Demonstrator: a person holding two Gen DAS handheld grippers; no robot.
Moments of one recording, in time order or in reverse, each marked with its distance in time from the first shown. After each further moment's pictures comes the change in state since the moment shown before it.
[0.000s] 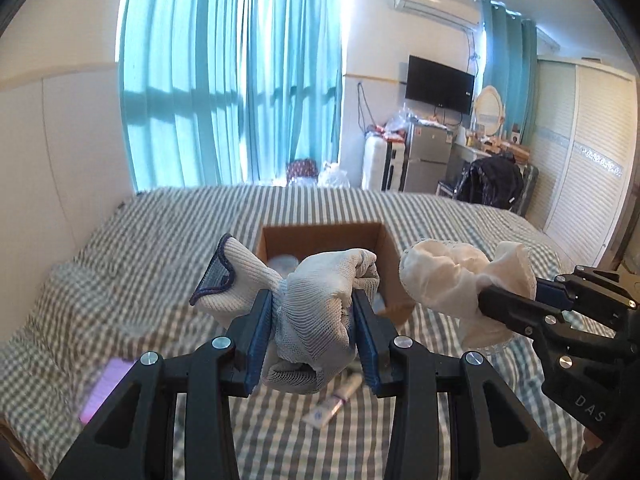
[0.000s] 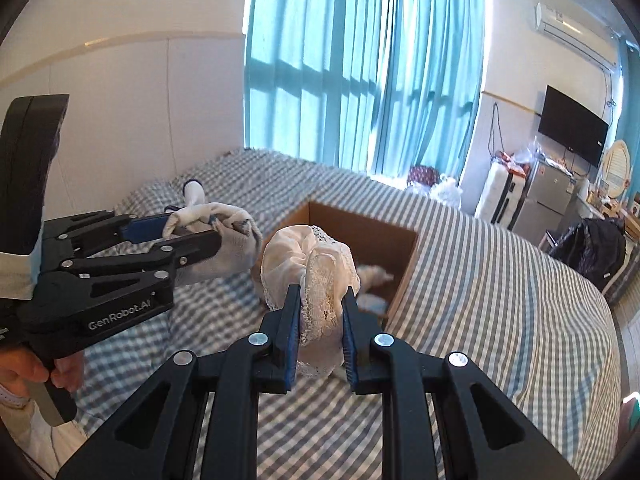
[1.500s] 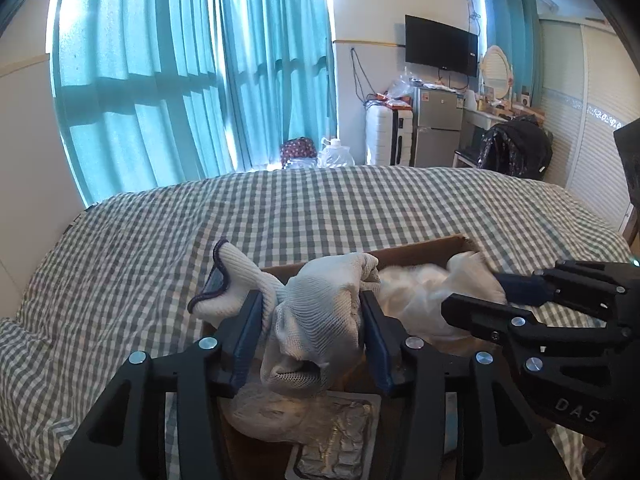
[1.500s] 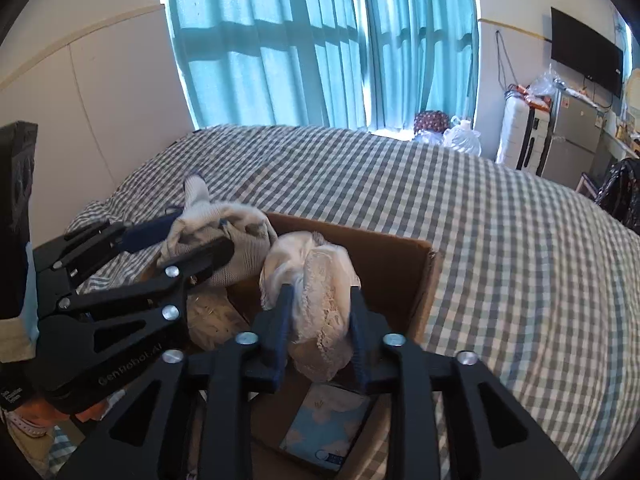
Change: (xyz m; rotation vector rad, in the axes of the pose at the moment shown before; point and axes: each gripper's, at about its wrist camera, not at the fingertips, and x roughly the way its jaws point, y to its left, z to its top) left arm 0.242 -0.003 0.040 0.092 0.093 0.011; right arm 0.258 -0.107 0.028 0.187 0.140 0.075
